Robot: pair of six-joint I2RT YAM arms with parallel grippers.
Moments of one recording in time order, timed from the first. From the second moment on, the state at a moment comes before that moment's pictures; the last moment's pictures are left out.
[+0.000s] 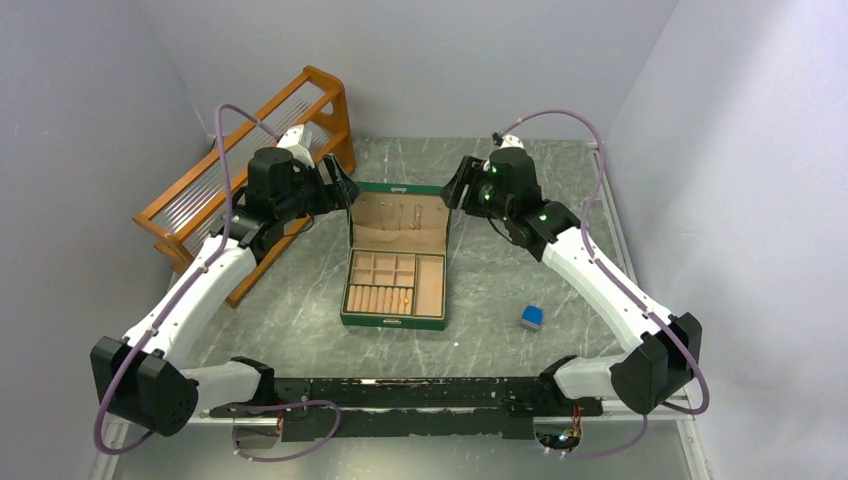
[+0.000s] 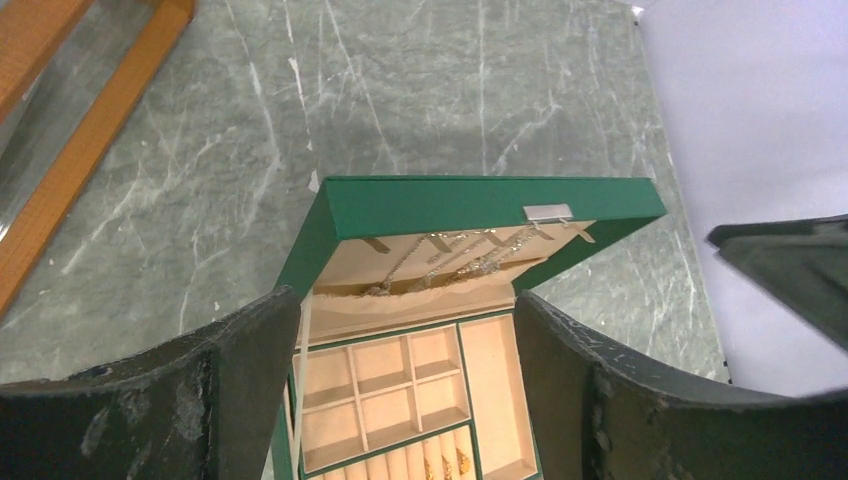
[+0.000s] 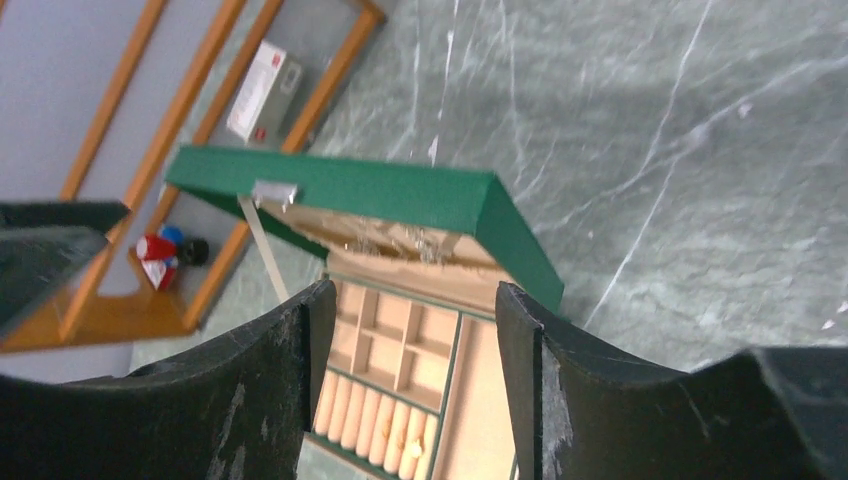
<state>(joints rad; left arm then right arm) -0.35 1.20 1.10 -0.29 0.13 -0.51 0.53 1.31 1.20 -0.38 0.03 0.59</state>
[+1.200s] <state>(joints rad) -0.35 1.12 0.97 -0.36 0.08 -0.51 0.51 1.14 0.92 -0.26 -0.22 0.60</state>
